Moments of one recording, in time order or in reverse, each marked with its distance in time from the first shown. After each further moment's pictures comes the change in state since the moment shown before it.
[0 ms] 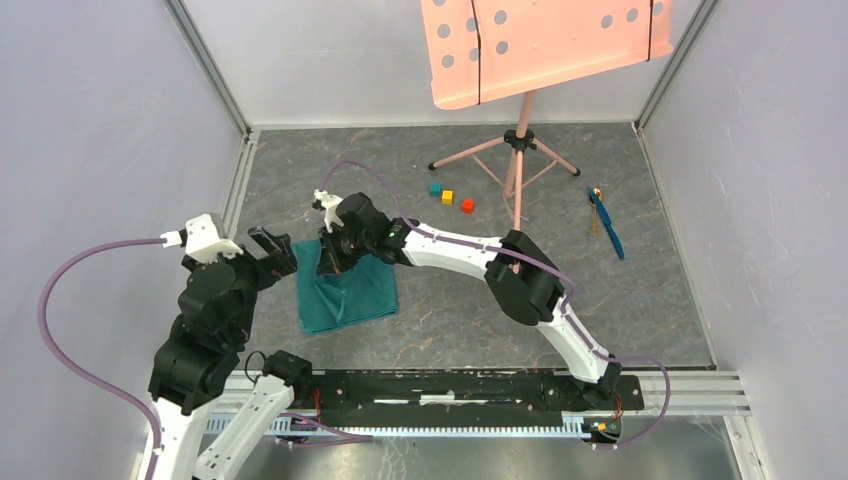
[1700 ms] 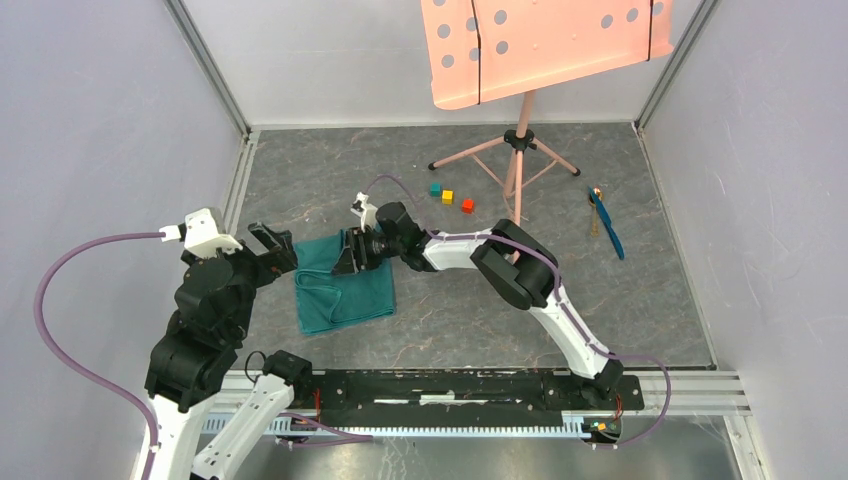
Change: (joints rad) left arm 0.000 0.035 0.048 -0.013 0.021 0.000; right arm -0.122 0.081 -0.318 0.531 -0.210 0.237
